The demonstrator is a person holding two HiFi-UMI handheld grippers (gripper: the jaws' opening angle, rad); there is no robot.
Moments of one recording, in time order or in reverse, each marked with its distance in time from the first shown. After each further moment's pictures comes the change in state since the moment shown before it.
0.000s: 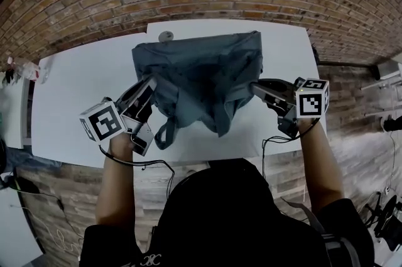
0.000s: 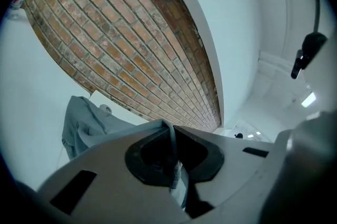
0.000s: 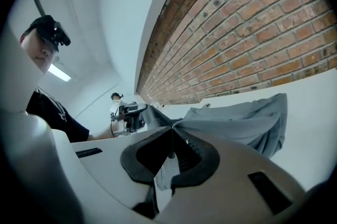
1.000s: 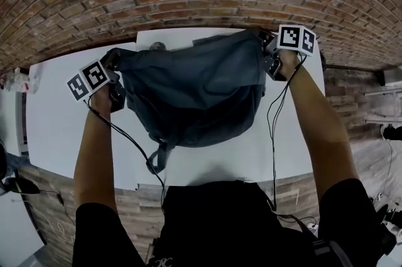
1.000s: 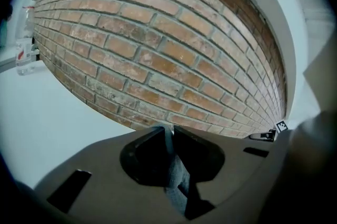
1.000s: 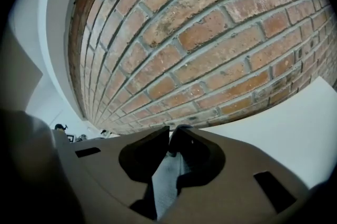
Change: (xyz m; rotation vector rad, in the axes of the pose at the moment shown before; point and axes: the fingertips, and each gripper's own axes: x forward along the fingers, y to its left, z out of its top) left arm 0.086 0.223 0.118 0.103 -0.041 0.538; right arm 0.071 -0.286 0.143 0.261 -0.106 -0.445
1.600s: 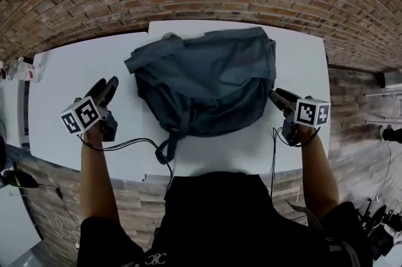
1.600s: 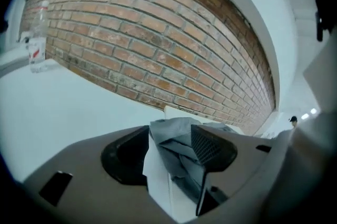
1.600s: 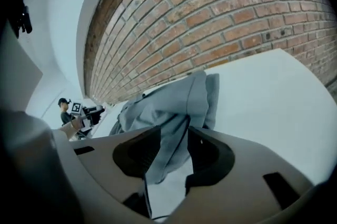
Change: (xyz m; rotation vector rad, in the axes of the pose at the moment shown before) left arm -0.111 0.054 -0.063 0.038 0.077 -0.065; right arm -0.127 0.007 -0.186 -0.088 0.130 -0.050
